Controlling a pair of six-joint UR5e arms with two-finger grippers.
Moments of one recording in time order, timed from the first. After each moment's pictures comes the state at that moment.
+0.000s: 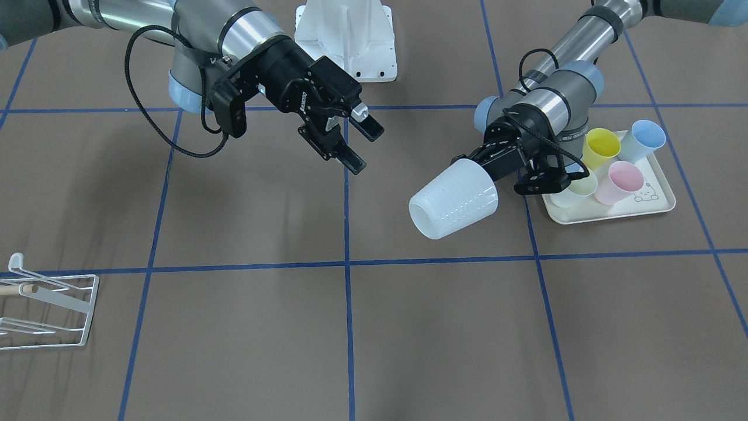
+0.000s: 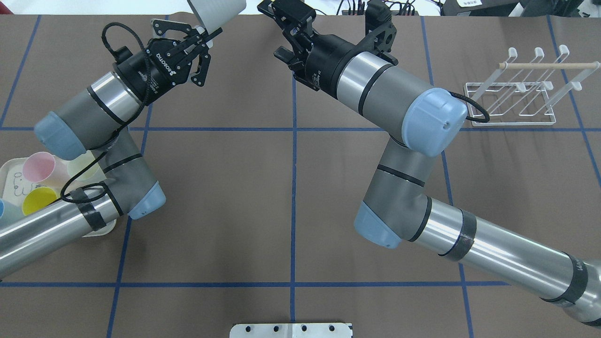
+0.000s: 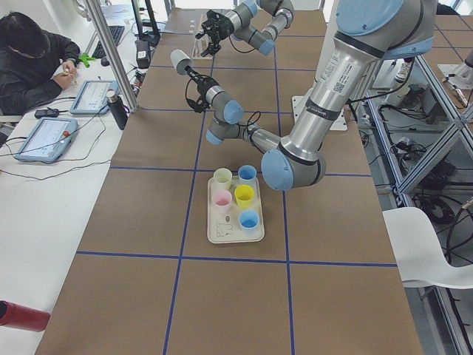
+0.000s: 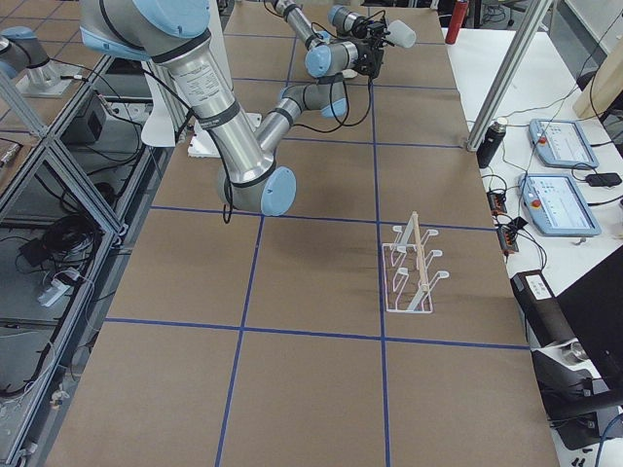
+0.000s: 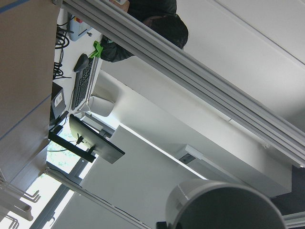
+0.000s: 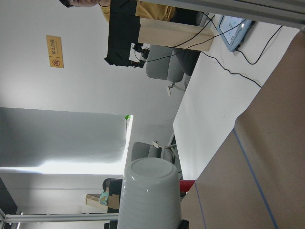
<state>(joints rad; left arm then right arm) -0.69 -2.15 -1.30 -3.51 -1.37 -2.62 0.58 -0.88 1.61 -0.39 1.33 1.97</state>
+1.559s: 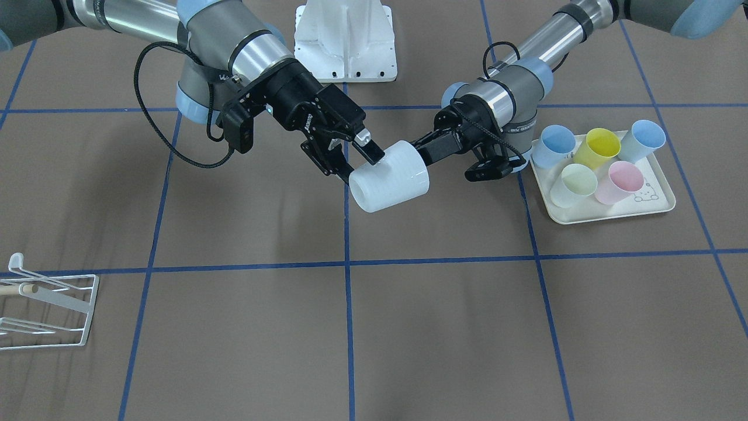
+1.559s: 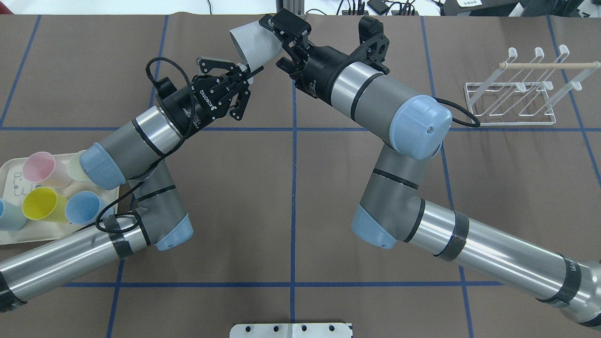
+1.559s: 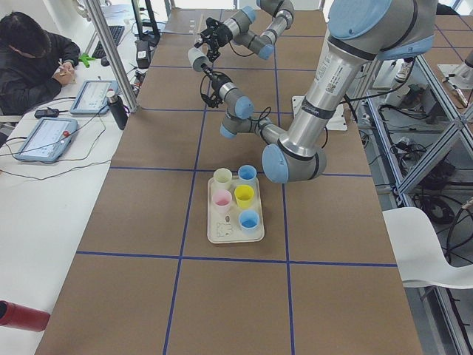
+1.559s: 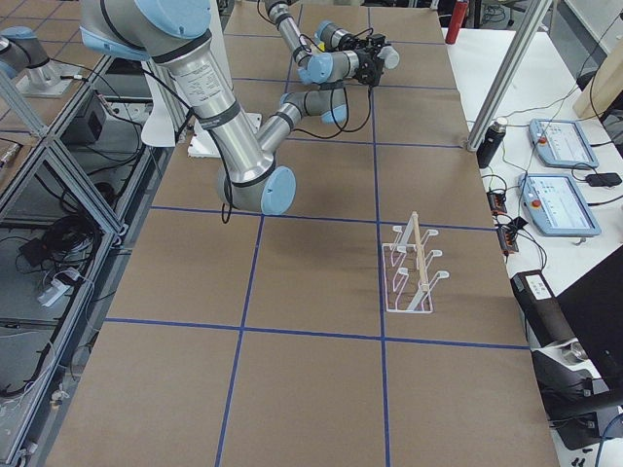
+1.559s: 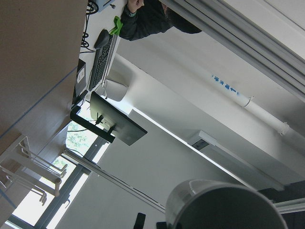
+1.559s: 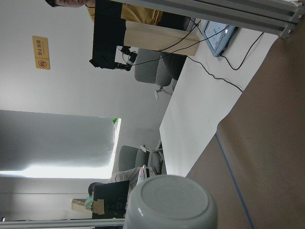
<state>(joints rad) -0.57 -2.19 -1.29 -3.51 -1.32 -2.52 0.58 -0.88 1.56 -0.39 1.33 1.96</state>
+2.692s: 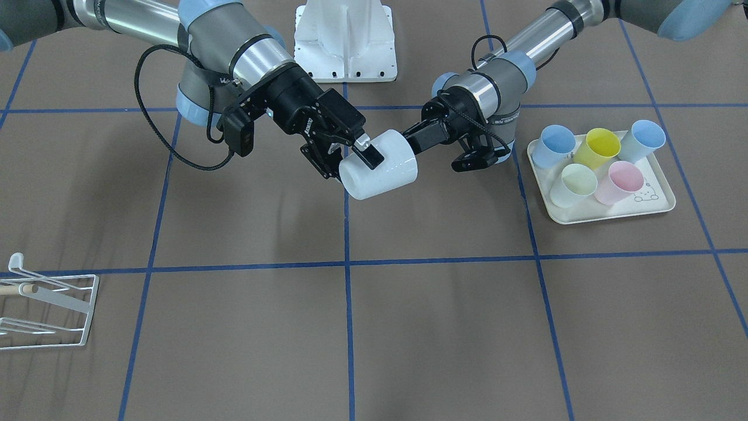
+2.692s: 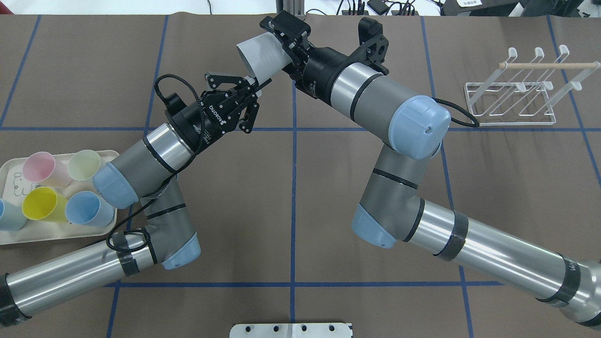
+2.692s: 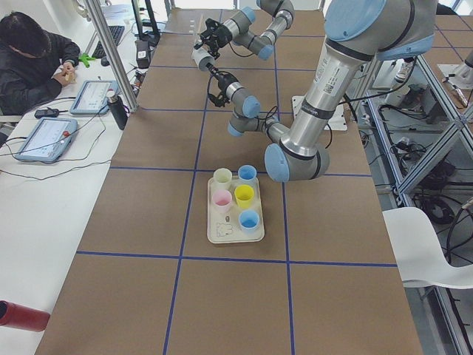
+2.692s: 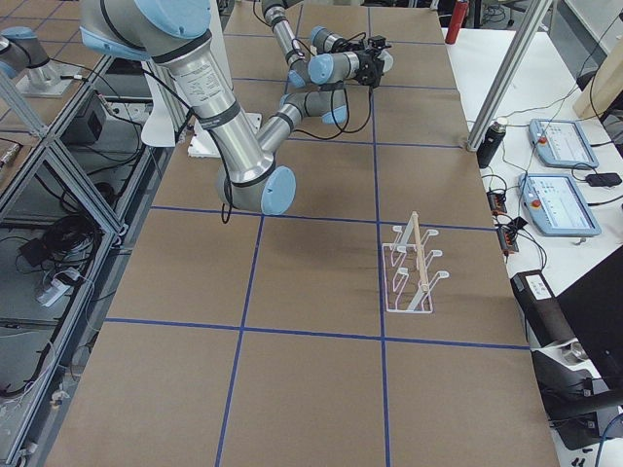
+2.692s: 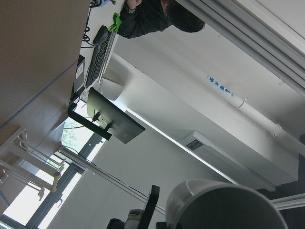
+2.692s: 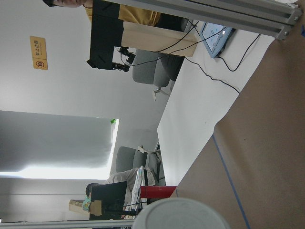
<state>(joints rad) -0.51 -2.19 -1.30 -3.51 -1.24 -2.49 0.58 -0.88 1.55 -0.39 1.33 1.96</state>
